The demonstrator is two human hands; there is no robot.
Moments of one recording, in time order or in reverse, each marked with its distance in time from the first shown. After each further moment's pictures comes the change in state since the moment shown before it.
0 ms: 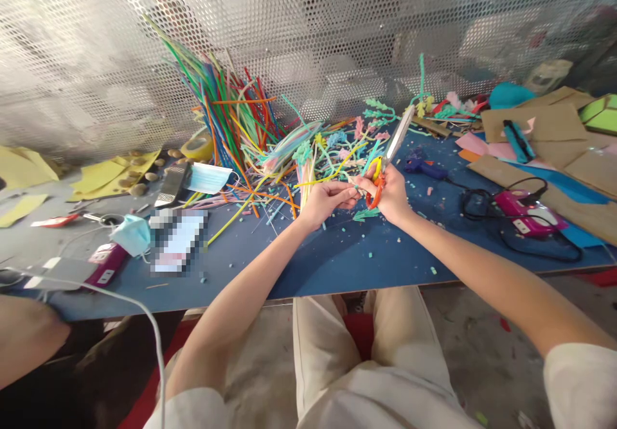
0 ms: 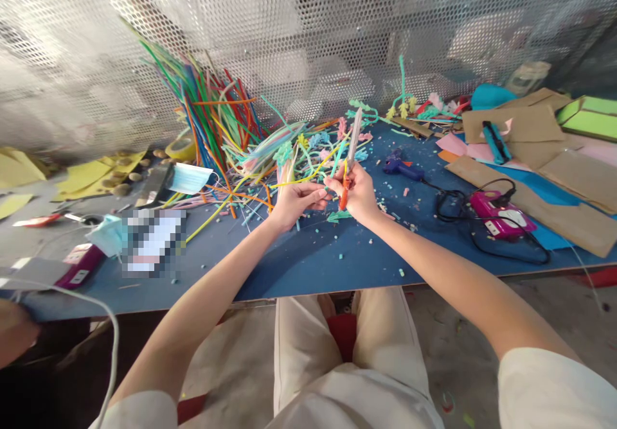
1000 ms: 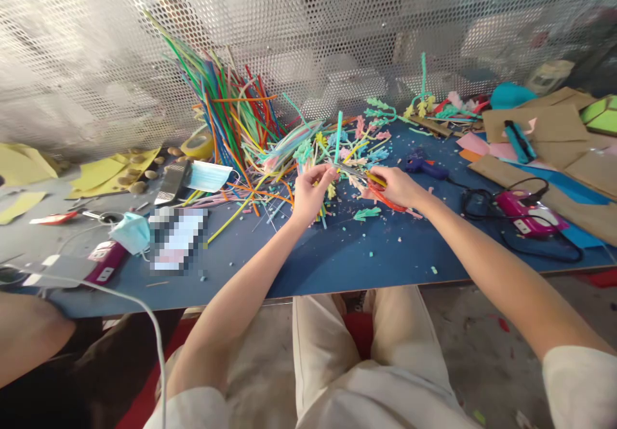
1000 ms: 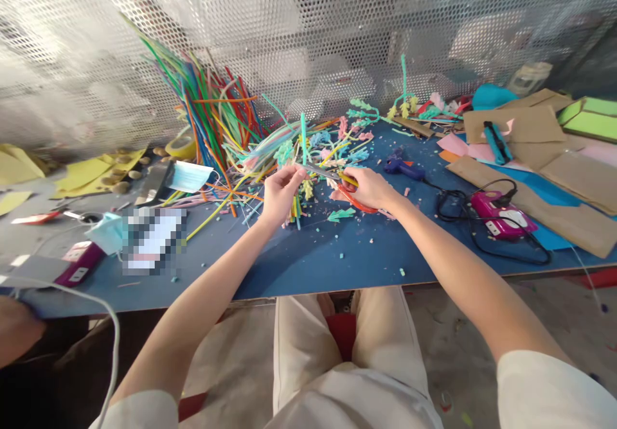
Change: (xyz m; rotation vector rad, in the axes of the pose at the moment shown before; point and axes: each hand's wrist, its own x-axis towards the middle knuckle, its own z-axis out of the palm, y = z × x) left_hand 0.005 0.010 -0.015 0.319 0.367 0.426; right_hand 0.030 -0.019 -0.053 -0.802 -0.549 -0.009
